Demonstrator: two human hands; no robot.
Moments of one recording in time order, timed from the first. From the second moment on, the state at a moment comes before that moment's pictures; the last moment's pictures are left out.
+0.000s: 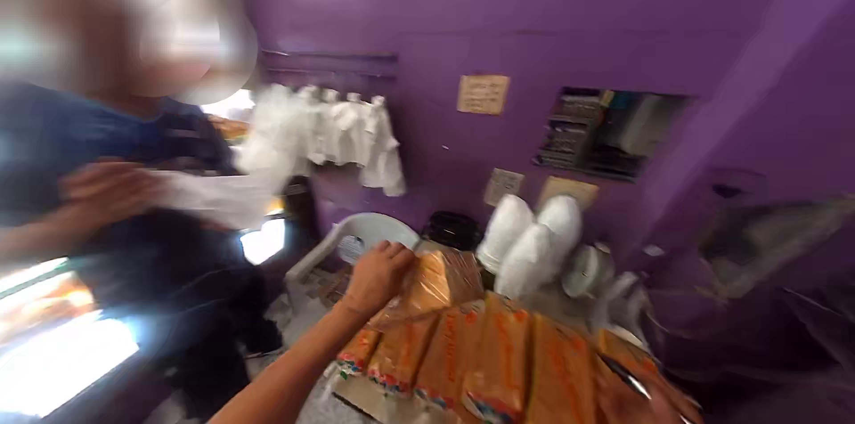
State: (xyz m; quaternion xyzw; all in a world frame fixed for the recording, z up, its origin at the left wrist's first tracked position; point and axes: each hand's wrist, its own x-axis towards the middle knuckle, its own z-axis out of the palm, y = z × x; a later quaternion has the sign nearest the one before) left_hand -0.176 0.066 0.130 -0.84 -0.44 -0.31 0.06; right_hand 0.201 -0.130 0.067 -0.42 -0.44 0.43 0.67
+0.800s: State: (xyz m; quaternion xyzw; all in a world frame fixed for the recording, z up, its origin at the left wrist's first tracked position) left_hand -0.019 0.045 0.087 -0.68 -0.21 -0.57 -0.42; right_hand 0.124 -0.072 0.101 -0.49 -0.30 0.24 0.78
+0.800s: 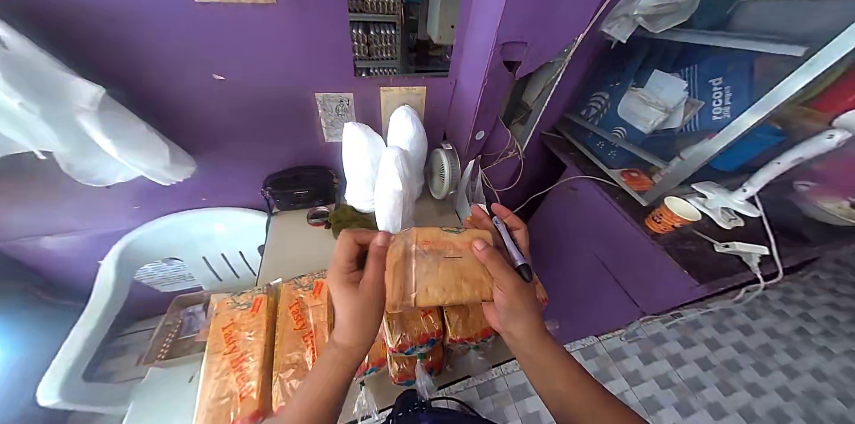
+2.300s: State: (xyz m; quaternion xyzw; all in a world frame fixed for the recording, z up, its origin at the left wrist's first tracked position) left_hand -0.040 0.027 0.081 -0.77 -0.18 -0.55 -0.27; right_hand 0.121 -0.051 0.153 -0.49 -0.58 0.12 0.64
